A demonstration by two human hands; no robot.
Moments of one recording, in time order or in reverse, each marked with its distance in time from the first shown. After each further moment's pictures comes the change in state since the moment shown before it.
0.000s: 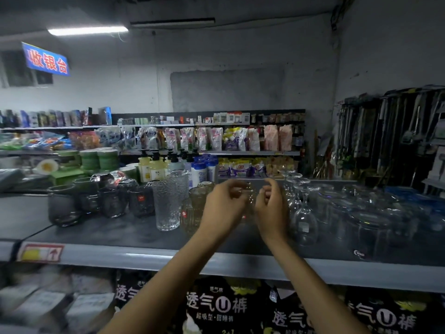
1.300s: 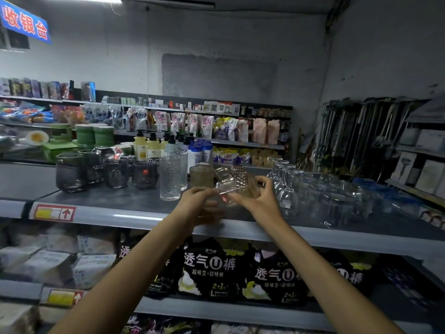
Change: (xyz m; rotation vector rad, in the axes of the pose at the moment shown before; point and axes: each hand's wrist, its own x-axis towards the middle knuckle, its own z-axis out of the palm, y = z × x) left_hand -0.060 -0.041 -0.054 -0.664 -0.140 -0.550; right_hand -0.062 -0.058 -0.059 0.226 -0.426 0.212
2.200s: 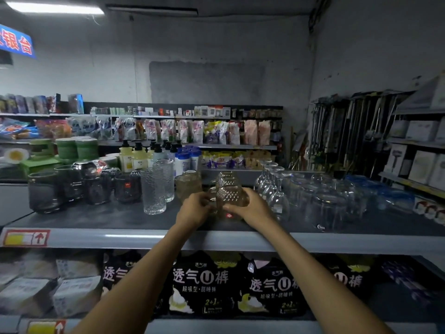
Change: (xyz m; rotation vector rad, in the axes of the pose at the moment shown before) left_hand 0.105 -0.026 0.012 0.949 0.145 0.389; right_hand 0.048 0.039 -0.016 -0.329 -0.091 0.094
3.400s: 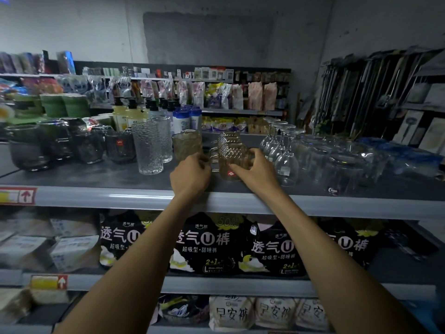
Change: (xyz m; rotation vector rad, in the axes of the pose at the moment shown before) left_hand -0.011 -0.008 0.020 0.188 0.294 -0.059; right_hand 0.006 0.021 0.017 -0.090 0.155 -0.046
